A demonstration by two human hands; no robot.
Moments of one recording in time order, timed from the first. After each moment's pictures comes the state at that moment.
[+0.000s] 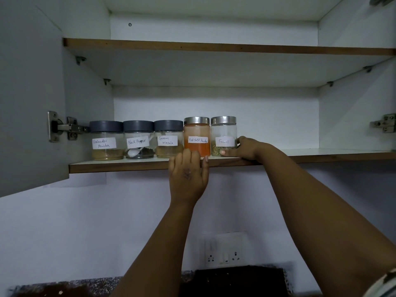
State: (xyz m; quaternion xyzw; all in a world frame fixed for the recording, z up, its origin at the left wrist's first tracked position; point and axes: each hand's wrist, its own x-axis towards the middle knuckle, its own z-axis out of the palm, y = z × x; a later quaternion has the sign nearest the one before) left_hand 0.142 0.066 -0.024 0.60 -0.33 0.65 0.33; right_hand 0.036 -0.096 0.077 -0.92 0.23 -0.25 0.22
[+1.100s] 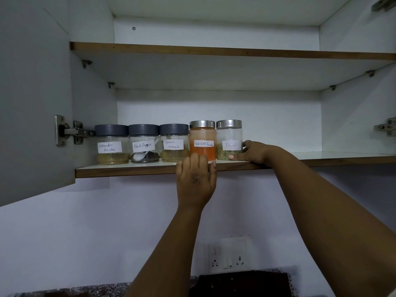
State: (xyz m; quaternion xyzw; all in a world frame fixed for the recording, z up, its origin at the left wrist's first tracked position) left_hand 0.145 0.064 -0.026 0.60 -0.34 0.64 0.33; right_hand 0.039 -0.105 0.078 -0.91 0.24 -0.23 0.24
